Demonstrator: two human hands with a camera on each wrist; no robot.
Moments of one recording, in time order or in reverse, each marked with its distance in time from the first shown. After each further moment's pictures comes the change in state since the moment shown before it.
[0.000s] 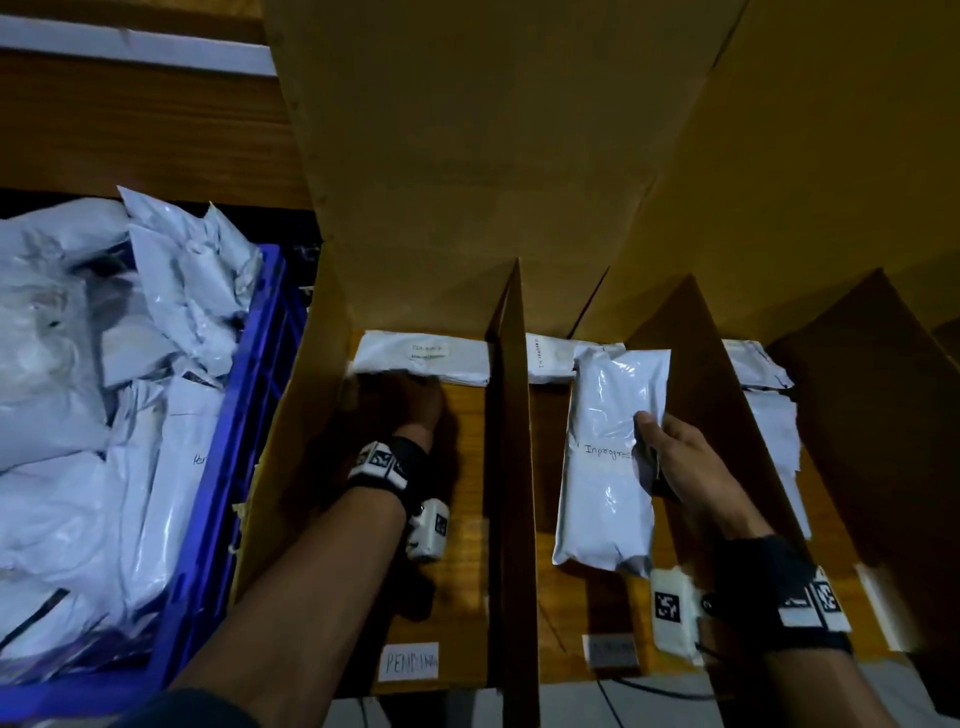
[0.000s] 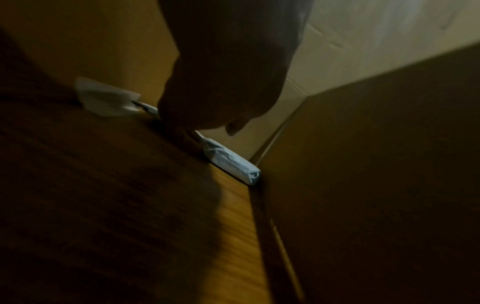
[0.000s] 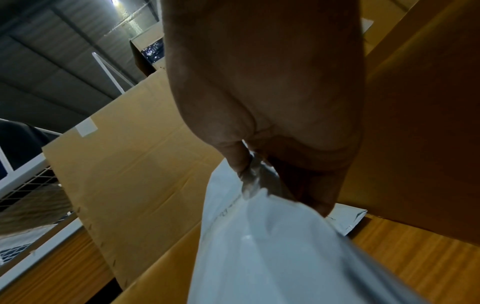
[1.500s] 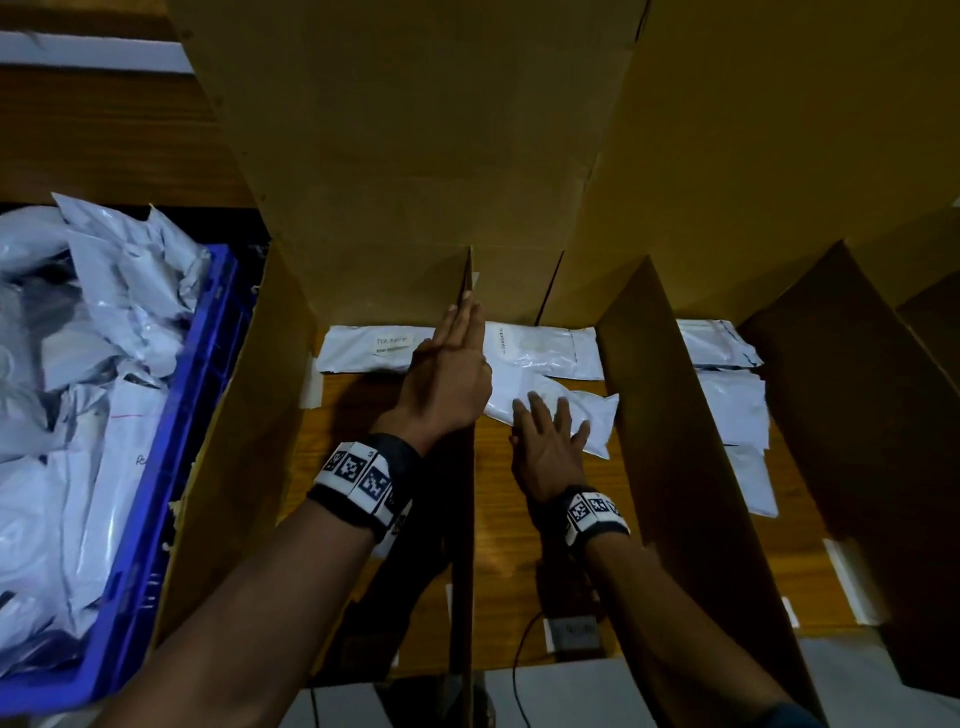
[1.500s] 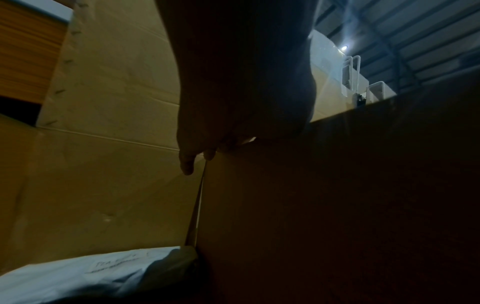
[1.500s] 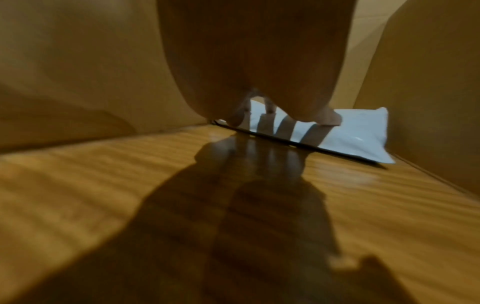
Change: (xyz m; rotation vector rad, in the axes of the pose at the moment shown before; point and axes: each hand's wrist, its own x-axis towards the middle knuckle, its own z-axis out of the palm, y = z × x) left_hand -0.093 0.101 -0.008 0.683 -0.268 0.841; right_hand 0.116 0.127 0.066 -1.185 0.010 -0.421
